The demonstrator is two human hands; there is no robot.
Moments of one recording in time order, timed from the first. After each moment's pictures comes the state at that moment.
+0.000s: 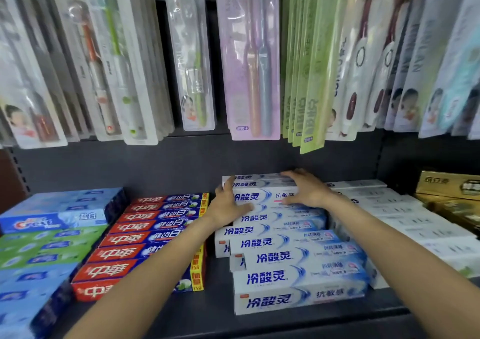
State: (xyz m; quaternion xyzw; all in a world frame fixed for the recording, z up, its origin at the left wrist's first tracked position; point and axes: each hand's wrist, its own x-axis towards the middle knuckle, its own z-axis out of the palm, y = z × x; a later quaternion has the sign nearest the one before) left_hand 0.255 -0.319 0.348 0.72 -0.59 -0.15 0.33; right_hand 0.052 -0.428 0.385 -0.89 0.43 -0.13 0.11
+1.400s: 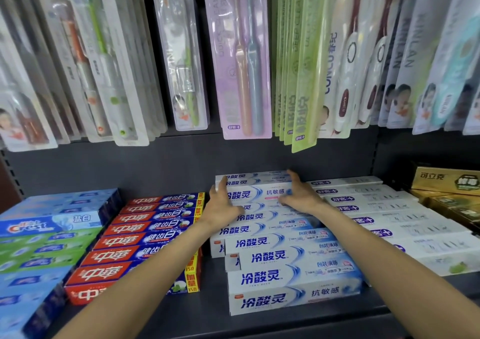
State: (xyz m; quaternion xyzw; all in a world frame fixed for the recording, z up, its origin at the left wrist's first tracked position) left_hand 0.238 -0.301 0.358 0.74 -0.53 -0.18 0.37; right_hand 0.057 -0.416 0.366 -0.81 0.49 -0.21 0.25
